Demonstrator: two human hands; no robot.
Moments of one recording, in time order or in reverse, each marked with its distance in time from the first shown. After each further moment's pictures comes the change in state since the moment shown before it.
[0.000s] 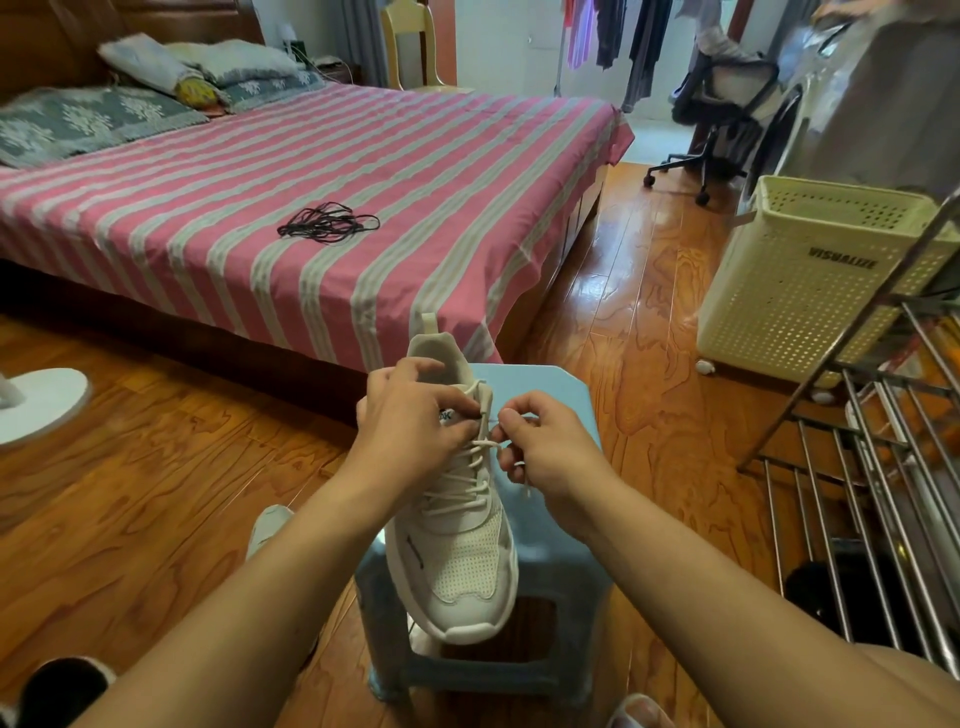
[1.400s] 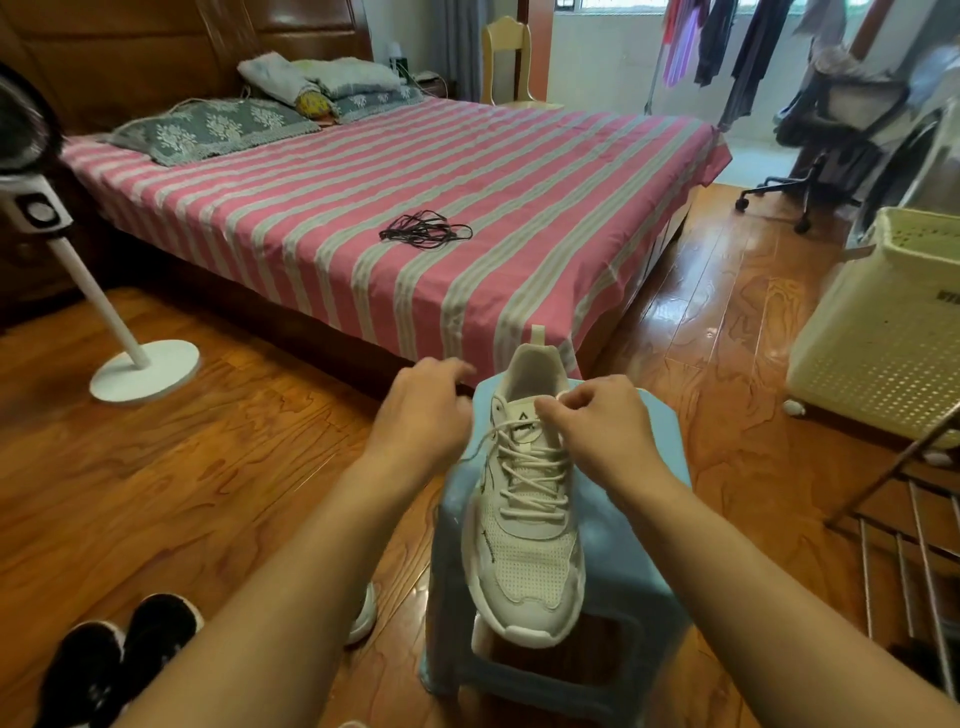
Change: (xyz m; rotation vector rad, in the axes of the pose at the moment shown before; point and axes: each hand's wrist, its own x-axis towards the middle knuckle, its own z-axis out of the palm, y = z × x) left_hand 0.003 -0.054 -0.047 0.100 0.067 -0.134; right_hand 0.024 -0.027 0.037 -0.534 0.204 -0.246
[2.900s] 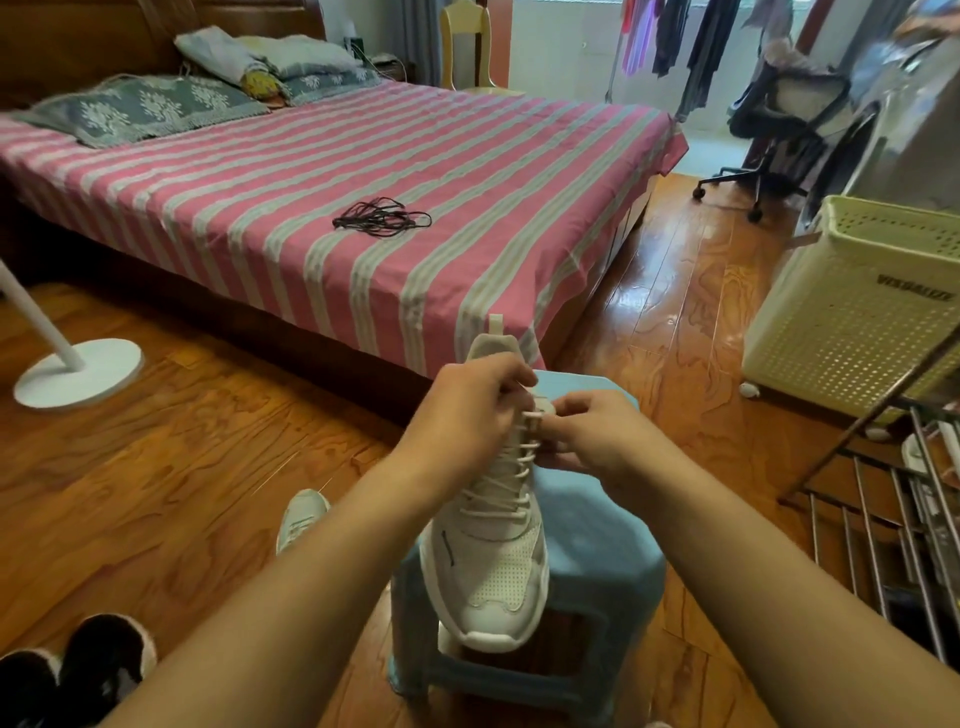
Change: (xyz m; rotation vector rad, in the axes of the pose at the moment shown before) left_hand 0.000 0.051 0.033 -0.320 -0.035 0.285; right_hand 0.000 0.018 -0.030 0.455 -0.335 0.336
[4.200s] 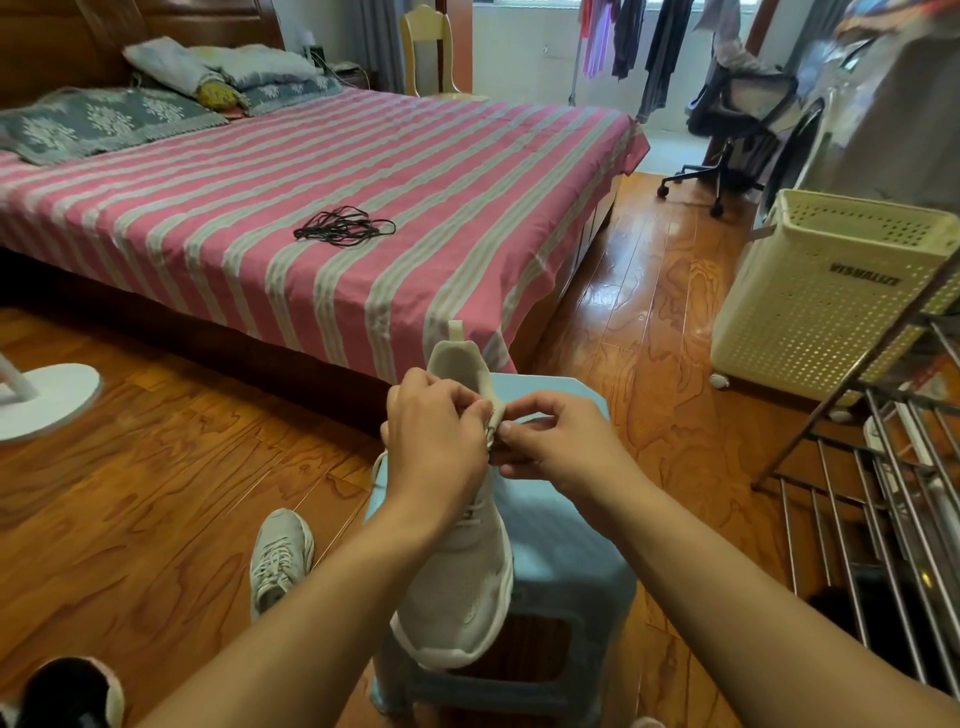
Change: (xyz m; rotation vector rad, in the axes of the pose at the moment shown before) left_hand -0.008 0.009 0.032 -0.005 0.311 -0.235; right_hand -0.010 0.013 -0.007 0.035 -0.030 -0.181
